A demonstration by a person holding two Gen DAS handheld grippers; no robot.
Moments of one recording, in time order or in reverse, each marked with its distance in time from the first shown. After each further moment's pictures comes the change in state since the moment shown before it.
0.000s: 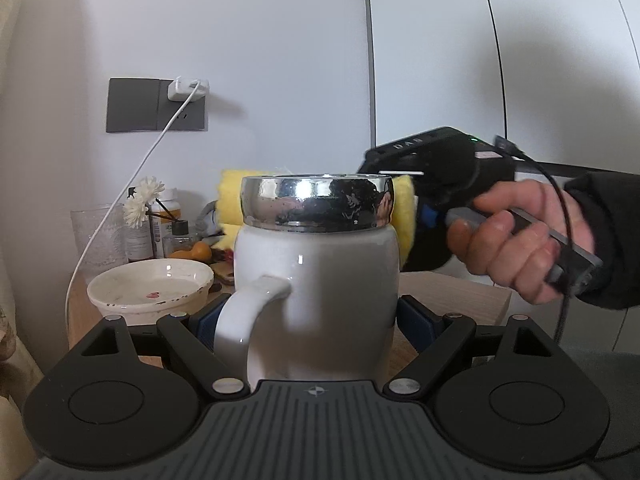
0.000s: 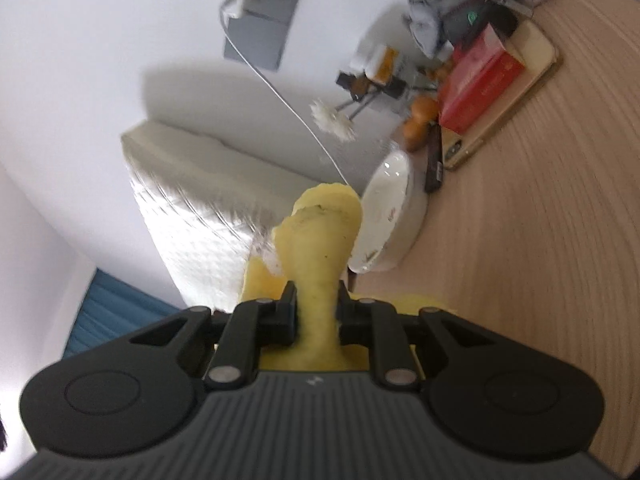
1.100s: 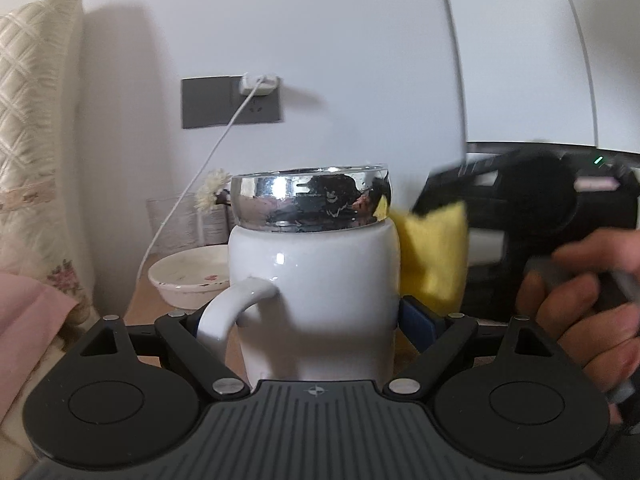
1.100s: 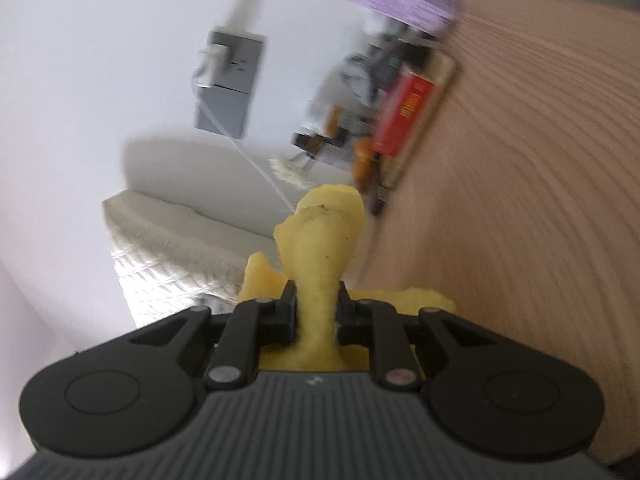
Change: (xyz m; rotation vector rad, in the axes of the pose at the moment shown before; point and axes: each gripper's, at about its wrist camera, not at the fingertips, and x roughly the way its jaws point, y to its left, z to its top) left arm 0.011 -0.062 0.011 -0.043 0.054 0.394; right arm -0.023 -0.005 -0.054 0.051 -0.285 -0.038
